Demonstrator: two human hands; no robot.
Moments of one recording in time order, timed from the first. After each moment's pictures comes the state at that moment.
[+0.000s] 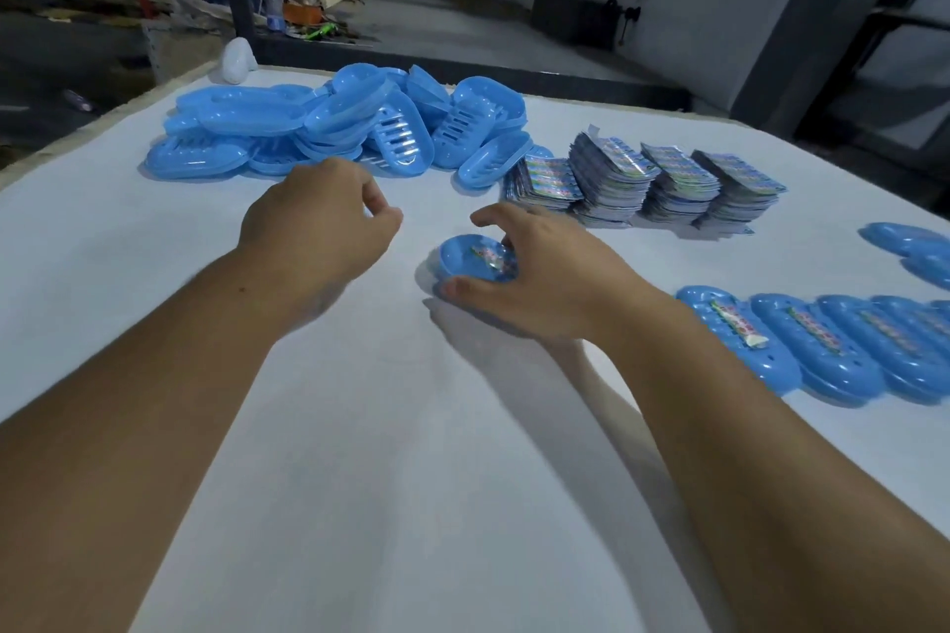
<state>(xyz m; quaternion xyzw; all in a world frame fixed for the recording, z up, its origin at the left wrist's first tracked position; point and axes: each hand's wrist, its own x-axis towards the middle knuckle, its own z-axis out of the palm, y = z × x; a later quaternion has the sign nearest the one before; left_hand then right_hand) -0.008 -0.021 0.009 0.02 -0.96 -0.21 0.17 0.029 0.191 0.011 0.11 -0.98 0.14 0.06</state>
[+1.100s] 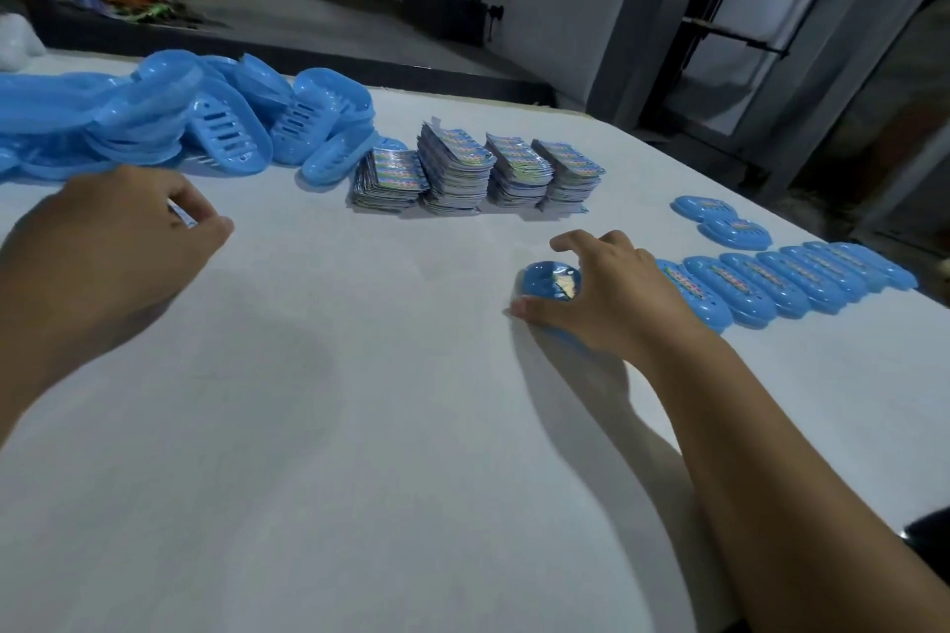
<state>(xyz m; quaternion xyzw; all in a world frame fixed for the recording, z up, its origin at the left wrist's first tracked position) -0.044 -0.049 -0.047 -0.02 -0.94 -0.24 0.23 0.099 0.341 0.008 -0.13 -0.98 0.10 0.10</state>
